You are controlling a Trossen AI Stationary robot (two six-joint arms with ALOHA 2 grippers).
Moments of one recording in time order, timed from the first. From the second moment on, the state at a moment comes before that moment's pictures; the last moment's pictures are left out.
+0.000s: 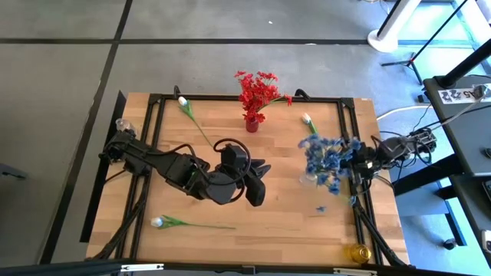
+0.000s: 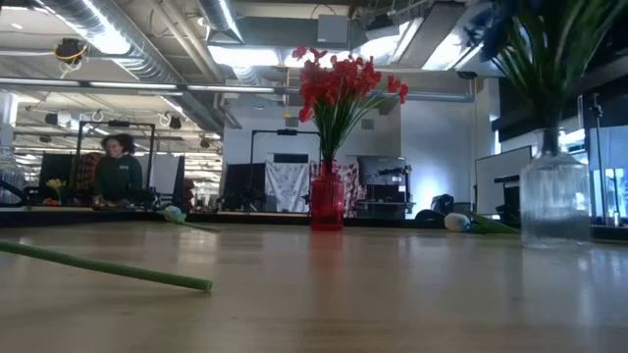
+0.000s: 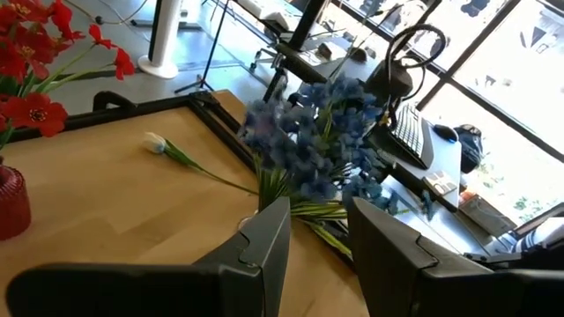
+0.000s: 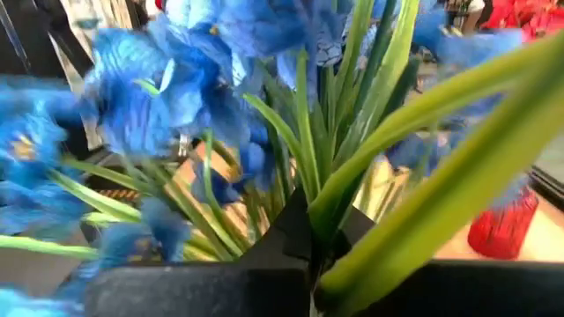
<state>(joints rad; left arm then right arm) -0.42 1.82 2.00 -0.64 -0.88 -0.89 0.44 0.07 0.39 -0.40 0.32 0.11</state>
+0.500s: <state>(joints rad) -0.42 1.82 2.00 -0.68 -0.87 -0.88 0.44 0.12 0.39 -0.51 0.40 0.24</state>
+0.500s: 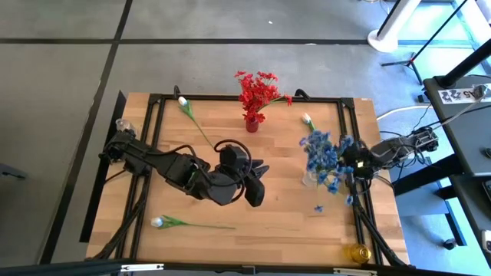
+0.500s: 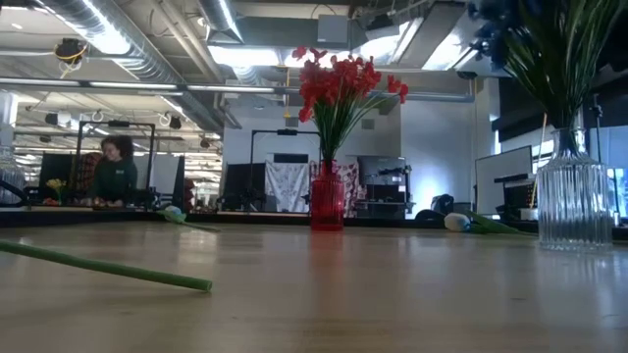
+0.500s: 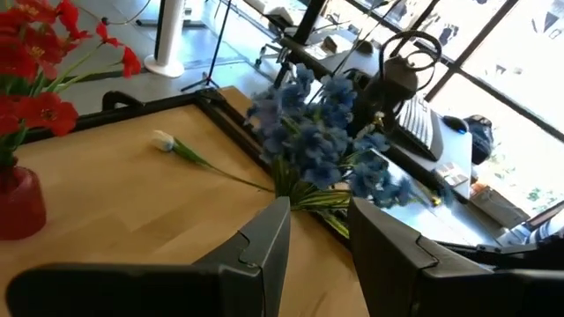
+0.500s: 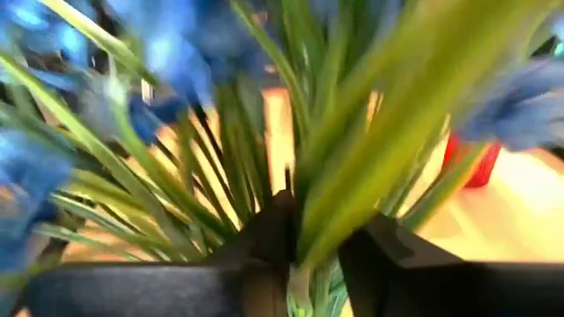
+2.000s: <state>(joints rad) 0.38 1.65 1.18 -1.06 -0.47 -1.35 0.44 0.40 1.18 -1.21 0.39 0.63</state>
